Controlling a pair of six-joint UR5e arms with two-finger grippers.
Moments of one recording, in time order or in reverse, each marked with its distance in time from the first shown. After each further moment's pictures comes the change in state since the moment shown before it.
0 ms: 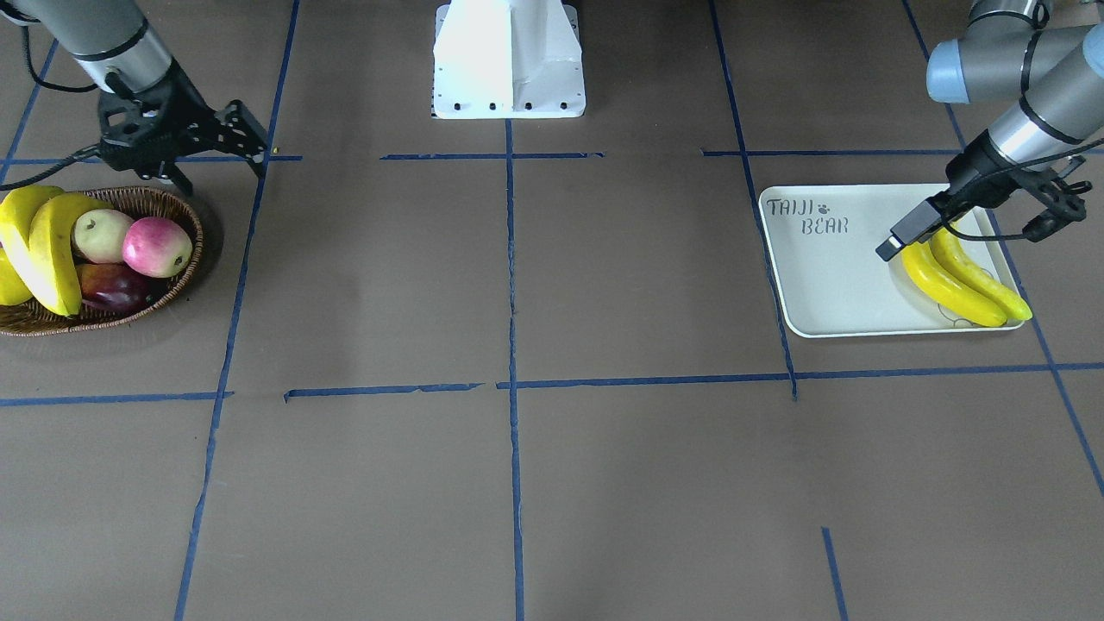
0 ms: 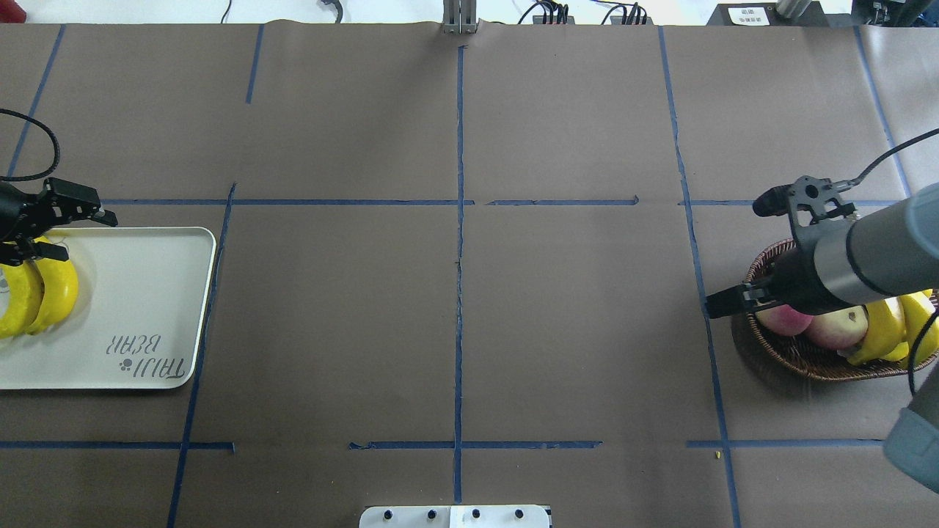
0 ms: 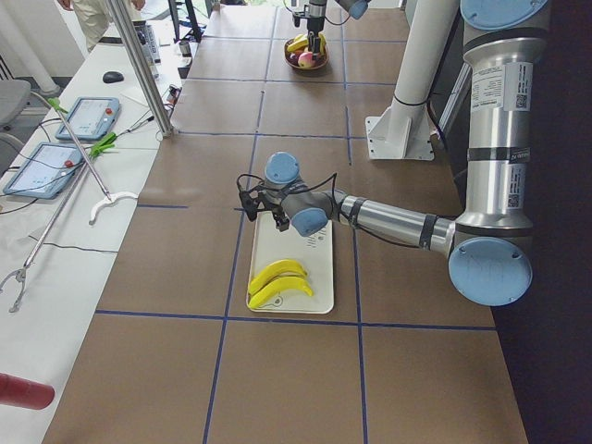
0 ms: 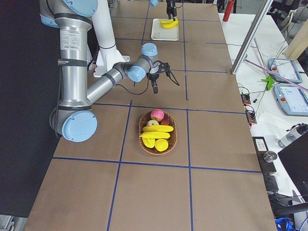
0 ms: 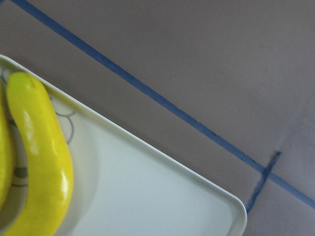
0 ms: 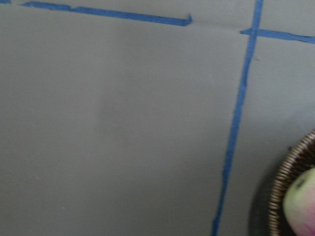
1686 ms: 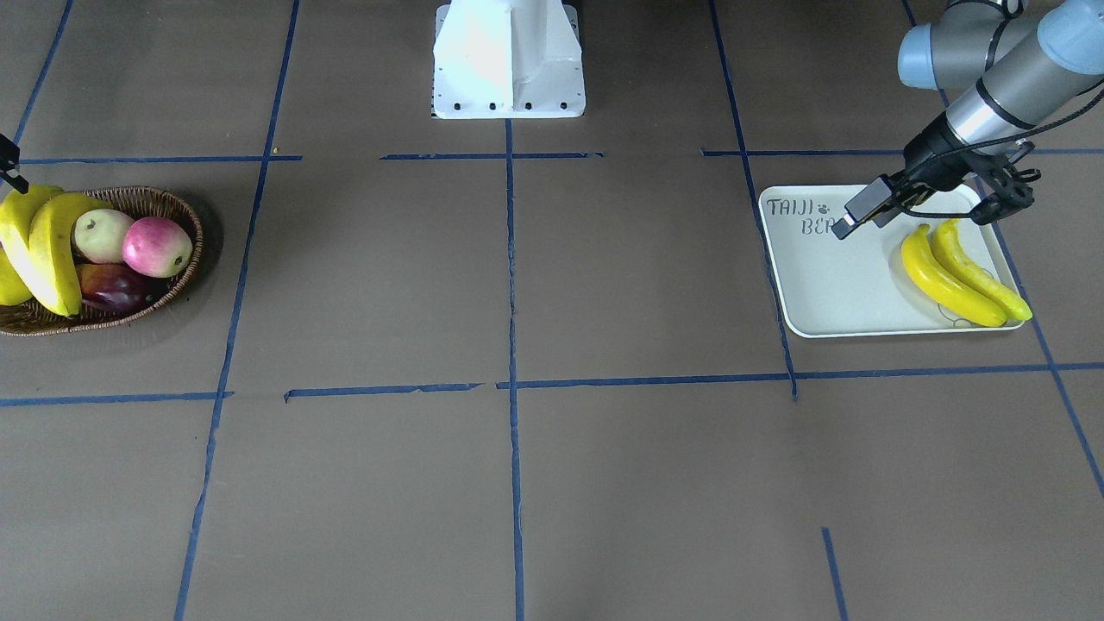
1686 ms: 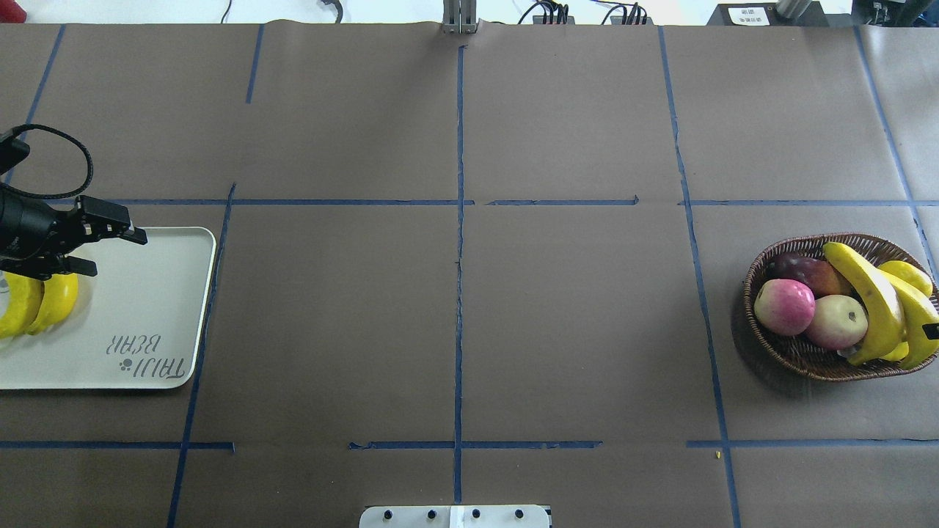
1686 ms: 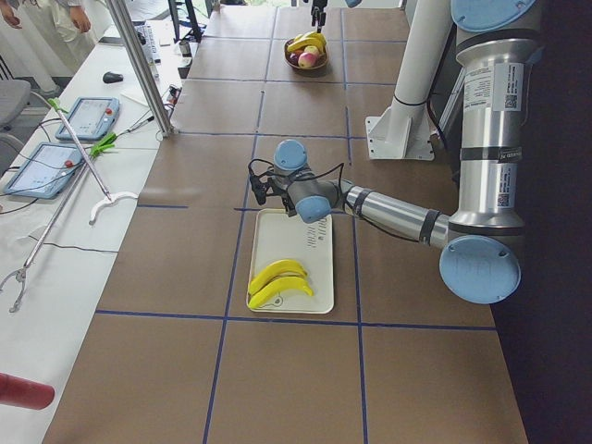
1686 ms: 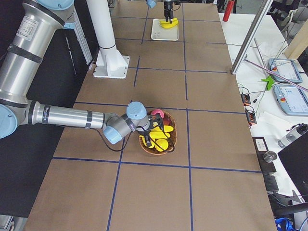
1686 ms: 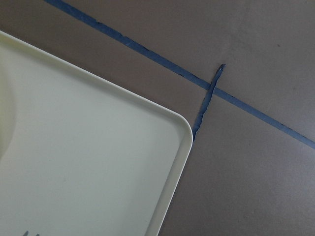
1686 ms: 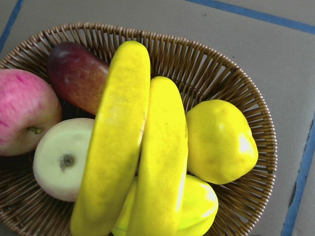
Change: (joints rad) left arm 0.050 0.003 -0.053 -0.002 0.001 -0.010; right arm 0.381 -0.323 -0.410 0.613 0.230 -0.359
